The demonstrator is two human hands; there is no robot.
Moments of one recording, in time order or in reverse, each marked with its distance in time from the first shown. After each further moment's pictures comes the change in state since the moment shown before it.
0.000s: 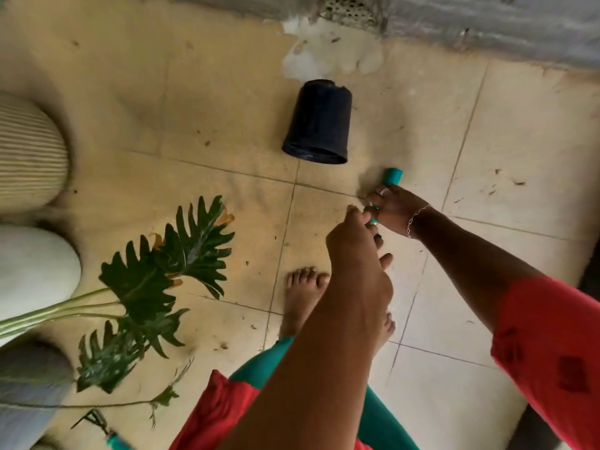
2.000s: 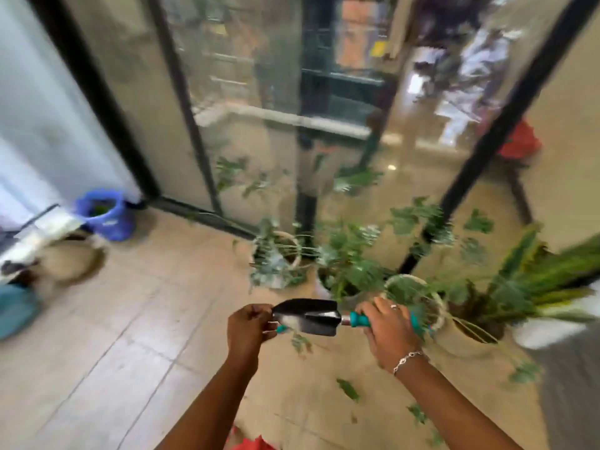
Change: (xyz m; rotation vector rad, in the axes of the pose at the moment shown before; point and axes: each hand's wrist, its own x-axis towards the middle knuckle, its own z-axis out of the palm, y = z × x) left_hand -0.501 -0.414 -0.567 -1.420 0.770 0.785; right_hand -0.214 -0.610 -0.640 -0.183 0.769 -0.915
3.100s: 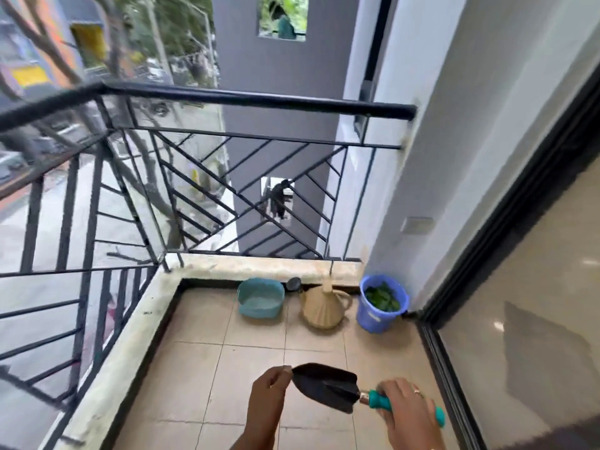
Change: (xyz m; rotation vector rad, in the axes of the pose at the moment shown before) left_hand 0.342 0.174 -0.470 -0.486 0.980 0.053; right_hand 0.547 -0.583 0.198 0.299 -0.327 -1.021
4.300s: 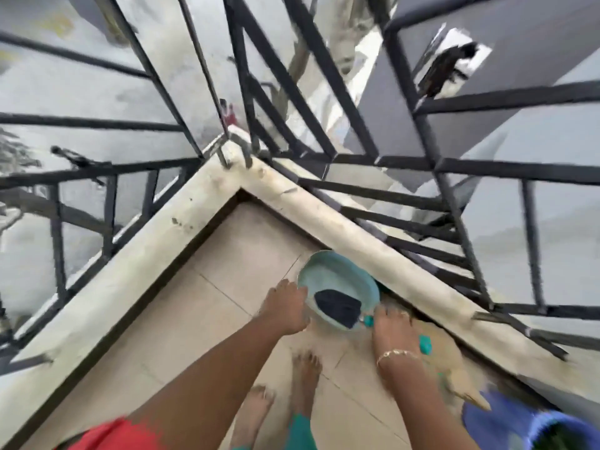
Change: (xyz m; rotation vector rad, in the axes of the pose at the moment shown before) left_hand 0.674 -0.064 -0.077 1.227 -0.224 -0.235; right_hand 0.628 -0.107 0.399 -0.429 -0.706 -0.284
